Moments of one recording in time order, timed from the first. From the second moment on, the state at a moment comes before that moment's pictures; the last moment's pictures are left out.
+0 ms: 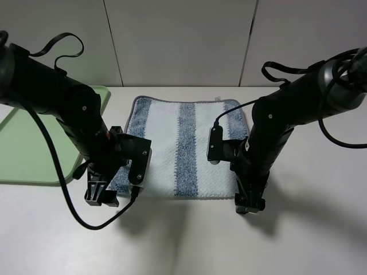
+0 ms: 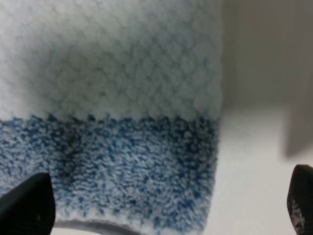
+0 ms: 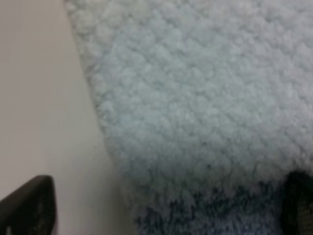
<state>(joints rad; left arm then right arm) -0.61 1.84 -0.86 0.01 0.42 1.04 0.58 1.92 -0.86 0.03 0.52 -0.90</state>
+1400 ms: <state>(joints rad) -0.61 1.93 -0.87 0.01 0.32 1.07 0.58 1.92 -0.86 0.02 0.48 -0.90</state>
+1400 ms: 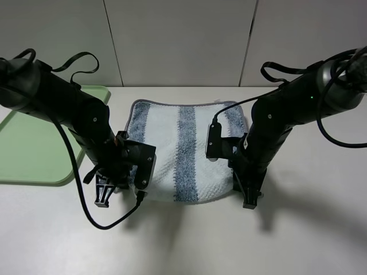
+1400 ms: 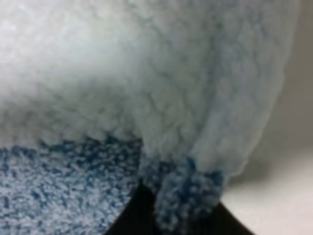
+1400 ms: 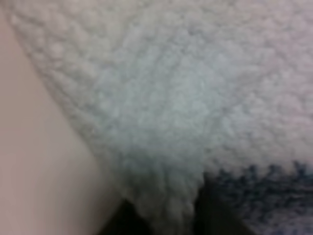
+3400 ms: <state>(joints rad) -0.68 1.52 -0.87 -0.08 0.86 0.98 0.58 1.50 -0.86 0.16 0.96 -0.80</state>
